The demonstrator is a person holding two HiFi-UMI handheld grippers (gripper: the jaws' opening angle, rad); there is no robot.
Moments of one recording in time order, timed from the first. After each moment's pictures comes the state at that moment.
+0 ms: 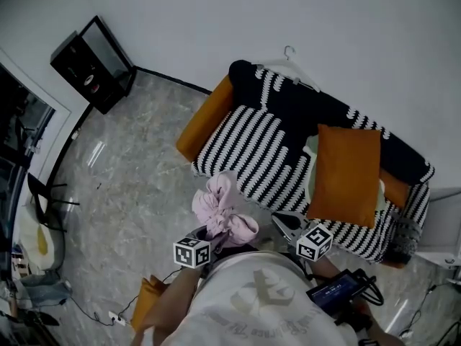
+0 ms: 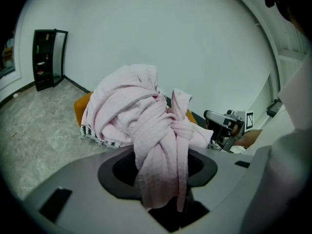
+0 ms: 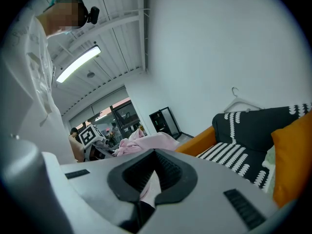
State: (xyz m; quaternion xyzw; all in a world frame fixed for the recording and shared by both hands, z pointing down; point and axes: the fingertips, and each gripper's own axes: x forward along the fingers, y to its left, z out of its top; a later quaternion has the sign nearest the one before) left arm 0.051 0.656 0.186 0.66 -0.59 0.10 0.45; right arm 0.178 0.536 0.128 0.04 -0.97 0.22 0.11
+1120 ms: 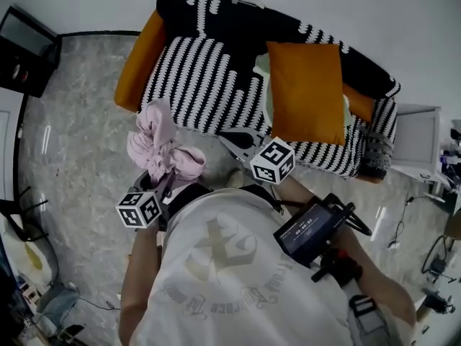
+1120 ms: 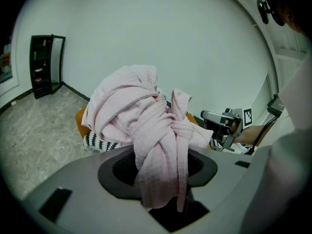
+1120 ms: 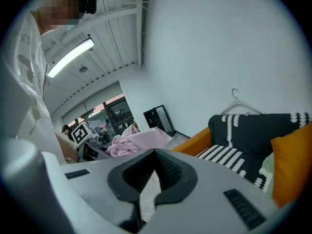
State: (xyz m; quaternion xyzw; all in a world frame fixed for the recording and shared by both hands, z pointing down) left arm -0.001 0.624 0.178 0.67 -0.60 0.10 0.43; right arm 0.130 0.496 0.128 0.07 -0.96 0.21 0.13
